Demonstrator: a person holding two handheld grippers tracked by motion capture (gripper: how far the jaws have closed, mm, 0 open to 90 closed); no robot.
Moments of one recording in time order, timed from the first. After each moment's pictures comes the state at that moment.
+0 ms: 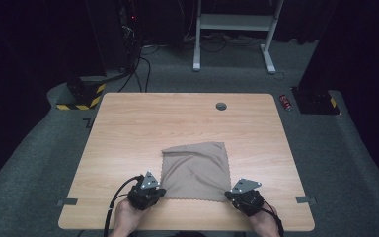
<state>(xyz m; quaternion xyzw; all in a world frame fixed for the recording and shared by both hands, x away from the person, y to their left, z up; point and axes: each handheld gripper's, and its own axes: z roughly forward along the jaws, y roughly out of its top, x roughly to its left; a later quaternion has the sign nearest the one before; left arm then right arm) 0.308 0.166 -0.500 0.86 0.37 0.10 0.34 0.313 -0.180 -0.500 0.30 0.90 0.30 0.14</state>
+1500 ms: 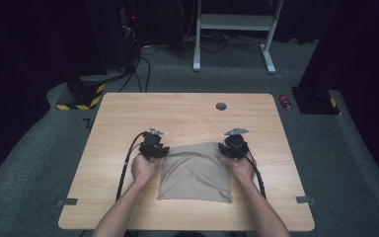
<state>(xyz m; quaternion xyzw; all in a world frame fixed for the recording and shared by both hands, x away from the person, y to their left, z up) 0.469 0.162 -0.508 0.80 0.50 0.15 0.31 0.486 -0.153 -0.510 0.46 0.81 0.31 0.20</state>
